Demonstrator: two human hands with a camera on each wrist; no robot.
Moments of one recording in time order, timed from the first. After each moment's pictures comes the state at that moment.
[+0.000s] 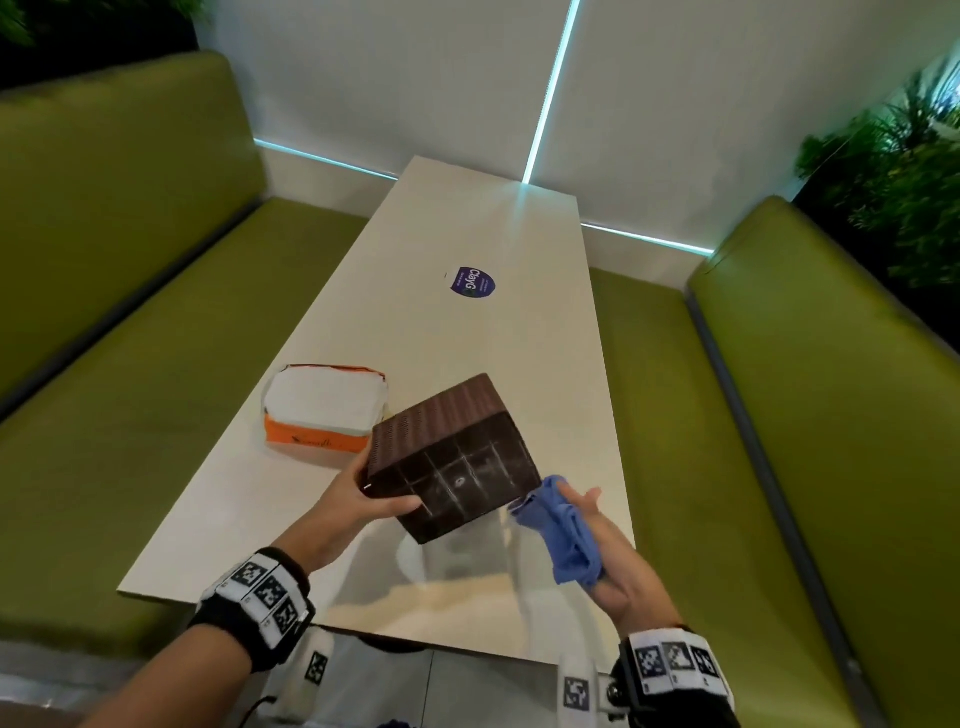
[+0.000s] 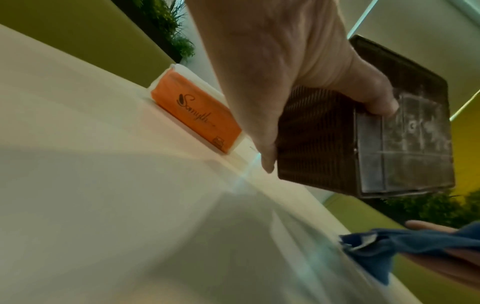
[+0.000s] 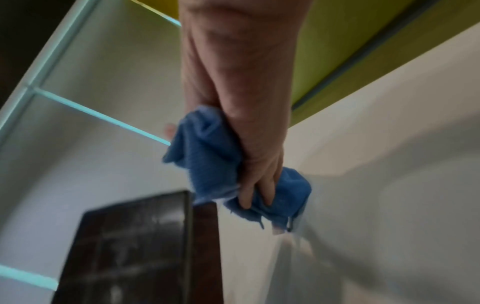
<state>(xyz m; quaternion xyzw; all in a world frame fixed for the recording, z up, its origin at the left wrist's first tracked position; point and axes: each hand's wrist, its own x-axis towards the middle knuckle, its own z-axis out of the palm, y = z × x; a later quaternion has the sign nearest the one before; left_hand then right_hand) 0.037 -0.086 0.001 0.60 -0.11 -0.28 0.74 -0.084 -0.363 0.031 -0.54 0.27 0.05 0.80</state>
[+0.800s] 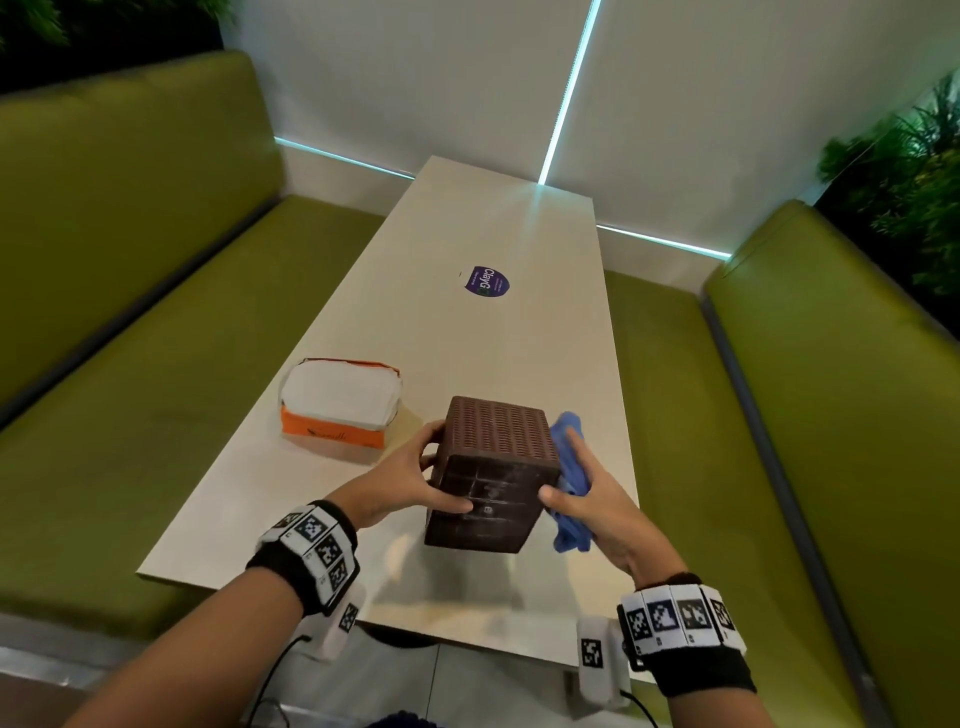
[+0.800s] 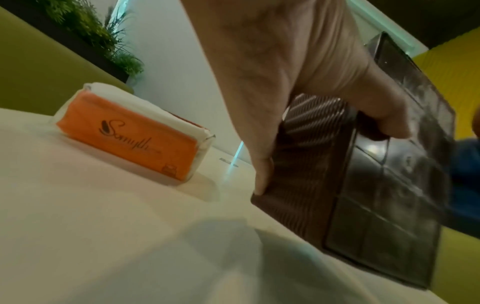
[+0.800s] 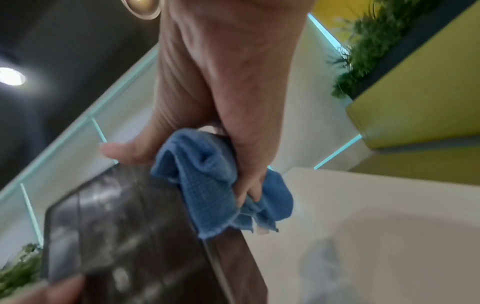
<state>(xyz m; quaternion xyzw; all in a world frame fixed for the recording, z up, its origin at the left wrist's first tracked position) 0.050 -0.118 0.029 0.67 -0.18 -0.33 0.63 -0.056 -0.357 0.072 -0.74 0.14 0.09 0.65</state>
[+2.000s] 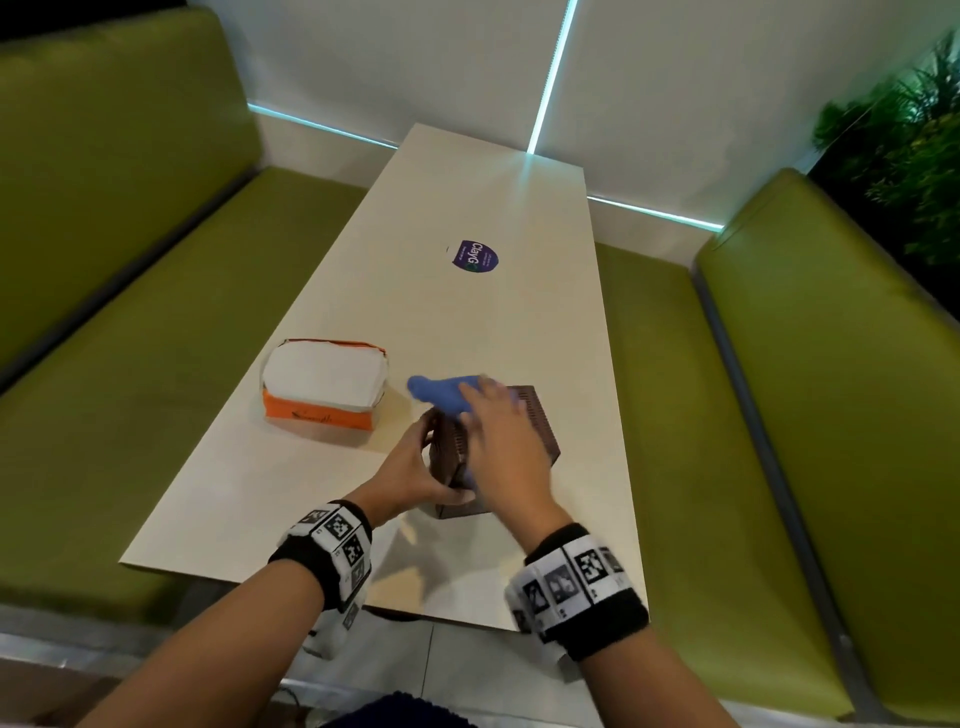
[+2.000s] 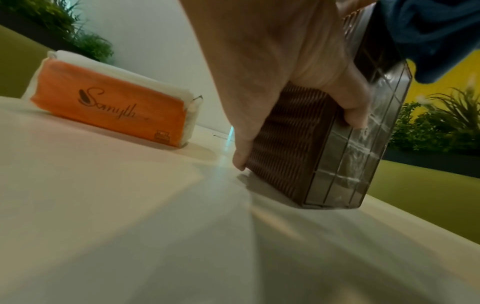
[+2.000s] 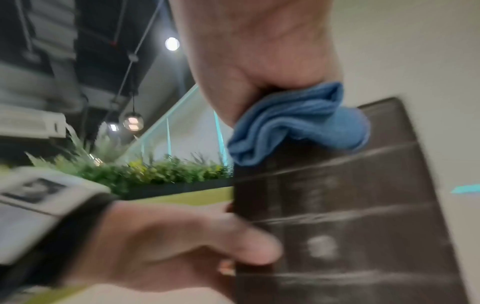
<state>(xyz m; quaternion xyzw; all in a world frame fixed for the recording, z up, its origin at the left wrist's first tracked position) 0.043 -0.147 -0.011 0.73 -0.17 -0.22 0.62 -0.009 -0.269 0.079 -0.98 0.06 -0.05 0.20</state>
